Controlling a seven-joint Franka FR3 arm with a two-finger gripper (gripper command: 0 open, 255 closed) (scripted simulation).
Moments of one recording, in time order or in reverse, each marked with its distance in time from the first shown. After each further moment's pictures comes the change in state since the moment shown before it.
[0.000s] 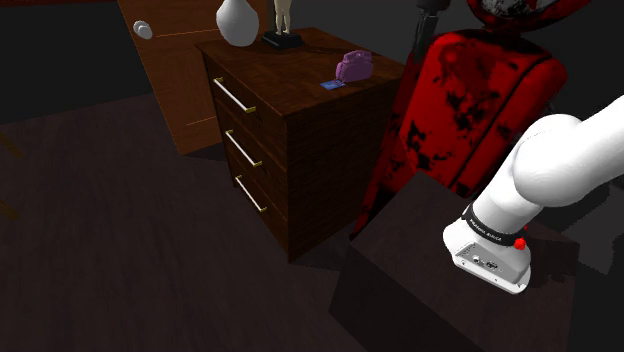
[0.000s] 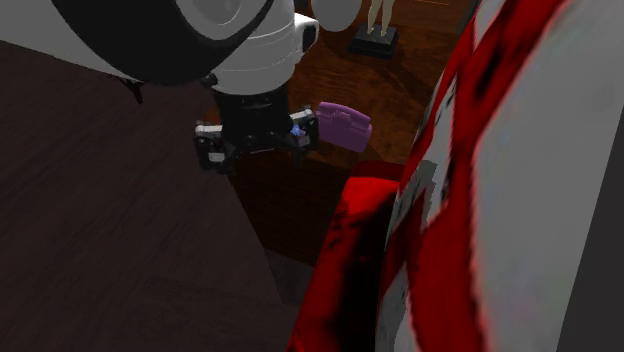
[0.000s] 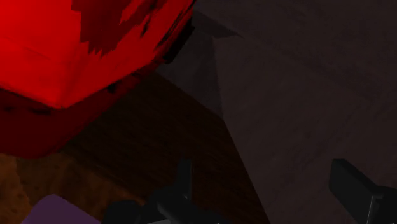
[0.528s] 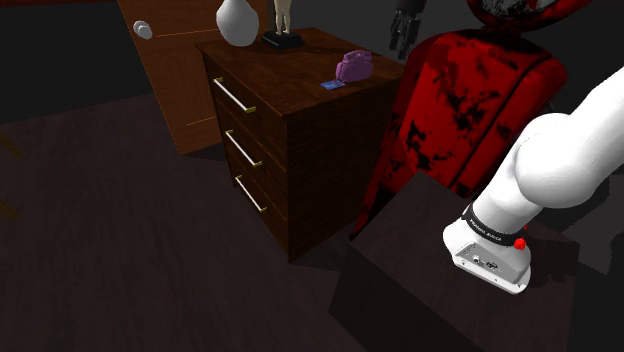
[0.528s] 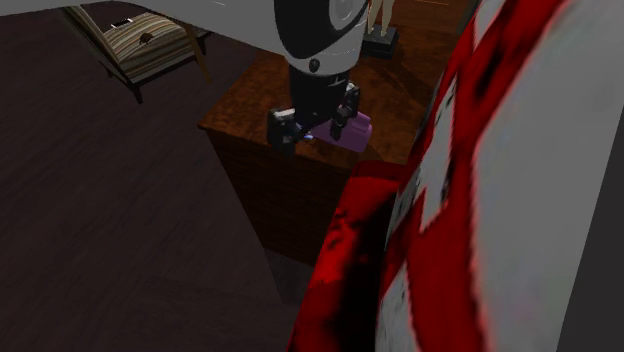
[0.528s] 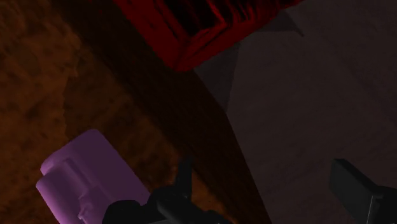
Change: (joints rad) arm 0.073 0.279 -0.164 0.188 0.037 0.113 -0.421
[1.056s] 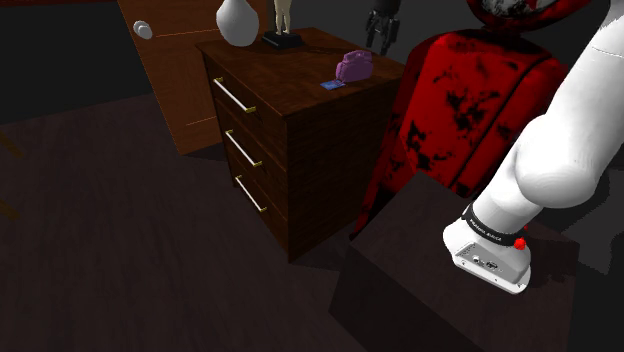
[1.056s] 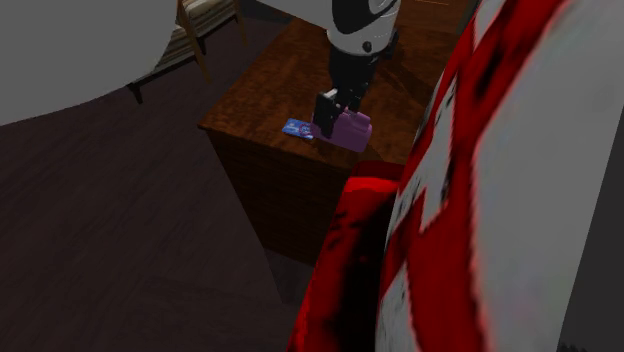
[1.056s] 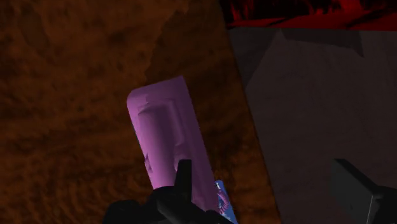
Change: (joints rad) arm 0.007 0.343 -0.087 0.286 0.171 0.031 -0.443
